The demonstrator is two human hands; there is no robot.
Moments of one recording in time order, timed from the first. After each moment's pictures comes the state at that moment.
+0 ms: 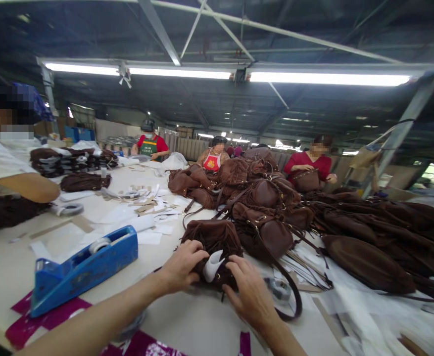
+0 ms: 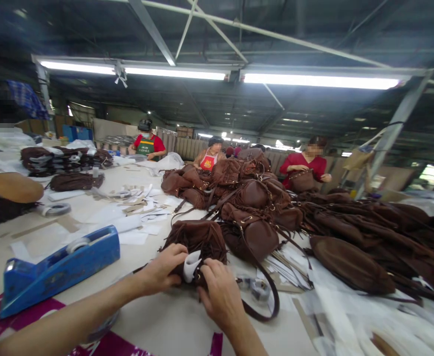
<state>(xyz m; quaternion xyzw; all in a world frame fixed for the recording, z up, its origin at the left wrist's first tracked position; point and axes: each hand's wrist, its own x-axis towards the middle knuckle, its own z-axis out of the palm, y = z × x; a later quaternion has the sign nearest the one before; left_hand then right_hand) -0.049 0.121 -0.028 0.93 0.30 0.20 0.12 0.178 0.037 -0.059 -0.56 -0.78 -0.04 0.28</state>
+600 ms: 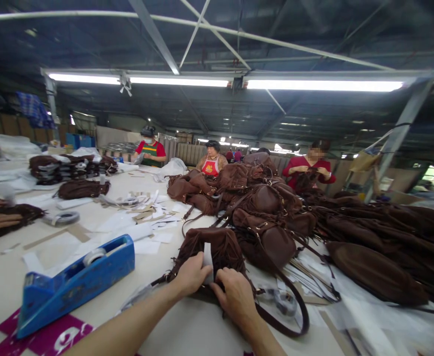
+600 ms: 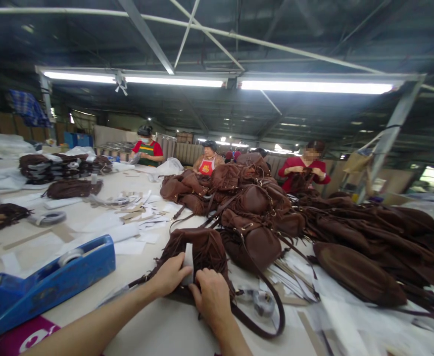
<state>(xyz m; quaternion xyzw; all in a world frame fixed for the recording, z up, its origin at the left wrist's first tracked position) -0.001 0.140 -0.048 0.81 0.50 0.21 0.21 0.152 0.073 -0.075 -0.62 -0.74 -0.12 0.22</state>
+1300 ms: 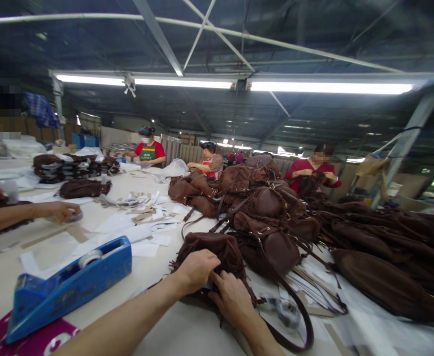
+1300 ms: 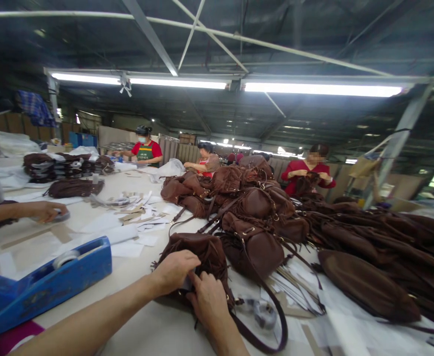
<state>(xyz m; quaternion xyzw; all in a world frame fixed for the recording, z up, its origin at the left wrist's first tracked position) 0.005 0.156 -0.031 0.91 0.35 0.17 0.13 0.151 0.082 -0.064 -0.62 -0.77 -0.06 0.10</state>
